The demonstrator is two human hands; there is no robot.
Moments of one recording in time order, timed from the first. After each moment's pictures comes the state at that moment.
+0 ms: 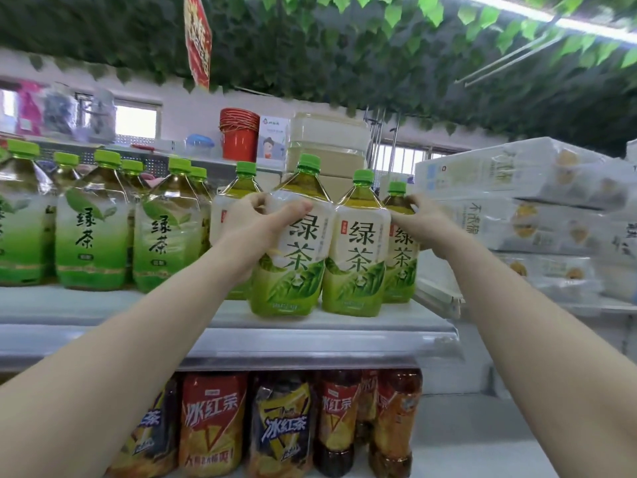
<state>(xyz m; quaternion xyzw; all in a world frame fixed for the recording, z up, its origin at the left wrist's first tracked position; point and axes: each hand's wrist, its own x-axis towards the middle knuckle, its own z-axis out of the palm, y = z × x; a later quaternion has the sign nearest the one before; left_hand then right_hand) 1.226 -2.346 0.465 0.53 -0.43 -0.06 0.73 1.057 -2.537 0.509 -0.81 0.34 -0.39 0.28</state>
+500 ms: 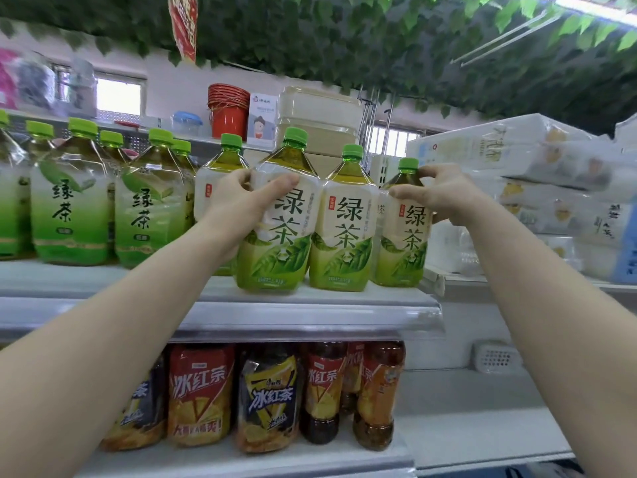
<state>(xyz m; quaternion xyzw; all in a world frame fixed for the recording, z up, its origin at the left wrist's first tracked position) 1.222 -2.347 0.460 0.52 -0.45 -0.06 0.72 1.019 -2.540 0.522 -0.81 0.35 -0.40 0.26</state>
